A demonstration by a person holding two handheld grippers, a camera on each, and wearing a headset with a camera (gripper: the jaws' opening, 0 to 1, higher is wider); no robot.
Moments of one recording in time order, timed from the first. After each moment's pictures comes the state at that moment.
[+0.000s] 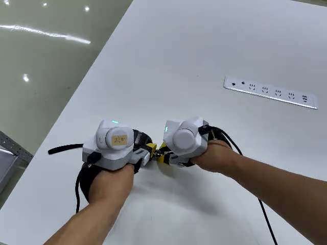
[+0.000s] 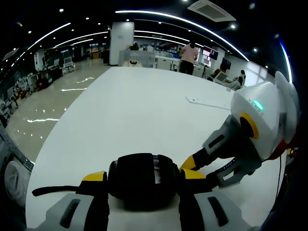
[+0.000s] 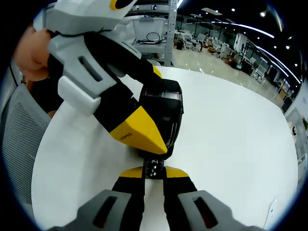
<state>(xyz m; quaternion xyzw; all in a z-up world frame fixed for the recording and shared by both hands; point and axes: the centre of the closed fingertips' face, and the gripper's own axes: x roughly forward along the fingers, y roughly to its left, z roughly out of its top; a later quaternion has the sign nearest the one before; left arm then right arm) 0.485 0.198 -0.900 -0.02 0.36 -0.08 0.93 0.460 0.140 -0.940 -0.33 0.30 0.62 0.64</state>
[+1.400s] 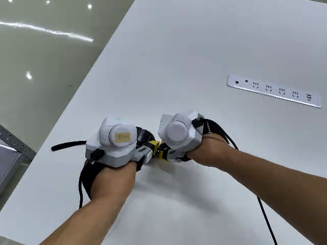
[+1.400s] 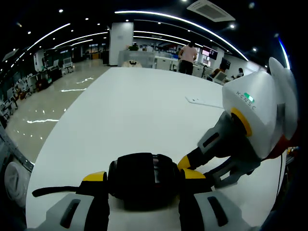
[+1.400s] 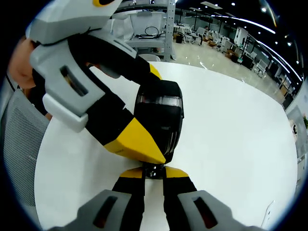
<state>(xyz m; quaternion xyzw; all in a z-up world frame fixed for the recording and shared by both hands) 0.480 0.194 -0.897 -0.02 0.35 -0.08 0.93 0.461 0.146 -0.942 -0.35 0.32 0.61 0.63</state>
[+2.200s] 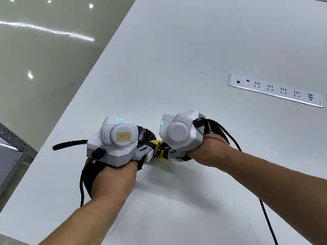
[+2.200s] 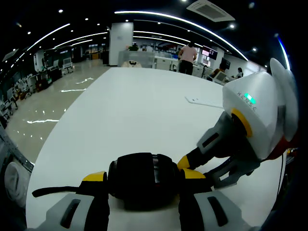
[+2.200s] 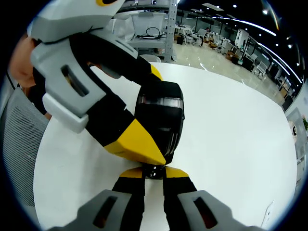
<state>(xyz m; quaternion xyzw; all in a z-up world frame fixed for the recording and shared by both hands) 0.477 0.196 -0.898 -0.02 0.35 -0.08 0.93 0.461 0.148 -0.943 -0.35 0.32 0.61 0.63</state>
